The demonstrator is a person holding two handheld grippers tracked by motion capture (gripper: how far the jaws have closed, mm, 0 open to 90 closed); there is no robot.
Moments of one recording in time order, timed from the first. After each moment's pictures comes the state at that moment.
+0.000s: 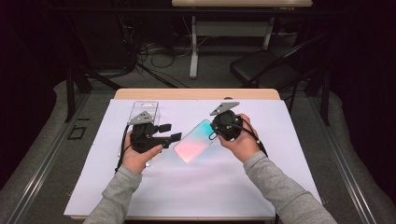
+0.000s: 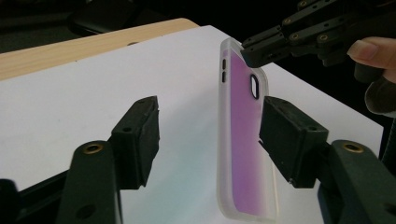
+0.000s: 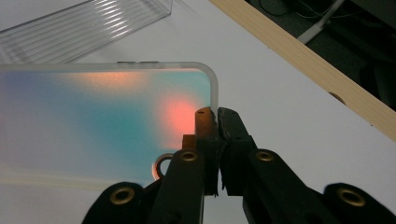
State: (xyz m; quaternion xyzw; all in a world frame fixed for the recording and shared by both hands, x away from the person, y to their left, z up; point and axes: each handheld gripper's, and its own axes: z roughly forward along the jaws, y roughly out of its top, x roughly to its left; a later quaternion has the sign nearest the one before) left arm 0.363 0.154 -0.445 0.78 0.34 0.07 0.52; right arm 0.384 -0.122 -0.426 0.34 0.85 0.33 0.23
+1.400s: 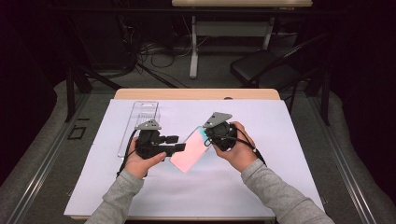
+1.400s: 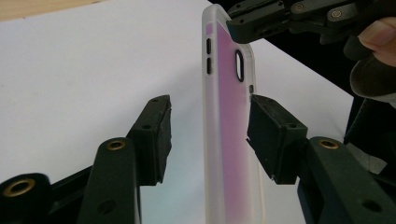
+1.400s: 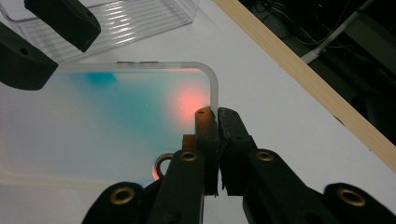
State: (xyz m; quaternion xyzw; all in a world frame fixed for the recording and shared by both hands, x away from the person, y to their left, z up) left arm 0.354 0.142 -0.459 0.80 0.34 0.00 0.49; right arm 0.356 -0.105 -0.430 0.28 0.86 0.33 0.26
